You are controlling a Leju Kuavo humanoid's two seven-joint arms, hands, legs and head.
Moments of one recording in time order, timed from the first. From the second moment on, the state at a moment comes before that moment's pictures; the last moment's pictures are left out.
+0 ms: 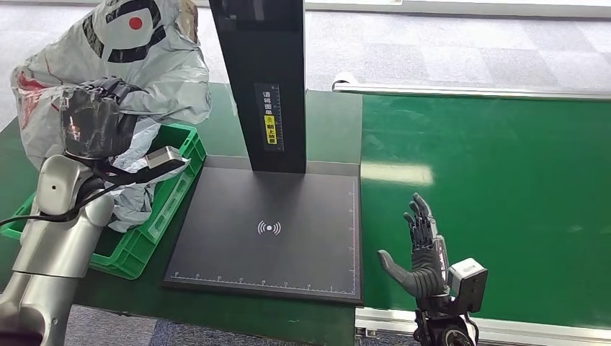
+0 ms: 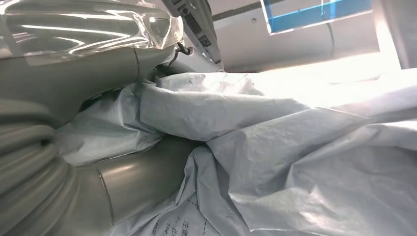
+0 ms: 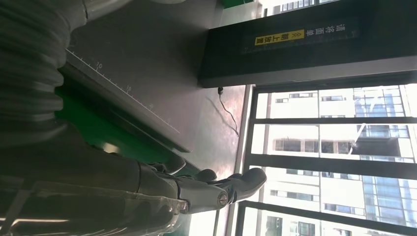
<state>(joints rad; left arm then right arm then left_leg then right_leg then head) -0.63 0.31 -0.09 -1.24 -1.16 0.47 -0.28 0.02 0.03 0.11 -1.37 -0.04 0.02 -0.48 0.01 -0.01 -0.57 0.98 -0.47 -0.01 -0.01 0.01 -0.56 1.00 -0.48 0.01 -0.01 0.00</state>
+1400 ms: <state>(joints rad) -0.55 0.41 0.12 -1.09 -0.69 0.11 -0.36 0.02 0.03 0.11 -1.38 0.00 0.03 -0.44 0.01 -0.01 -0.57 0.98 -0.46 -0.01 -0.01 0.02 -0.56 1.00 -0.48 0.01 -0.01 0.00</state>
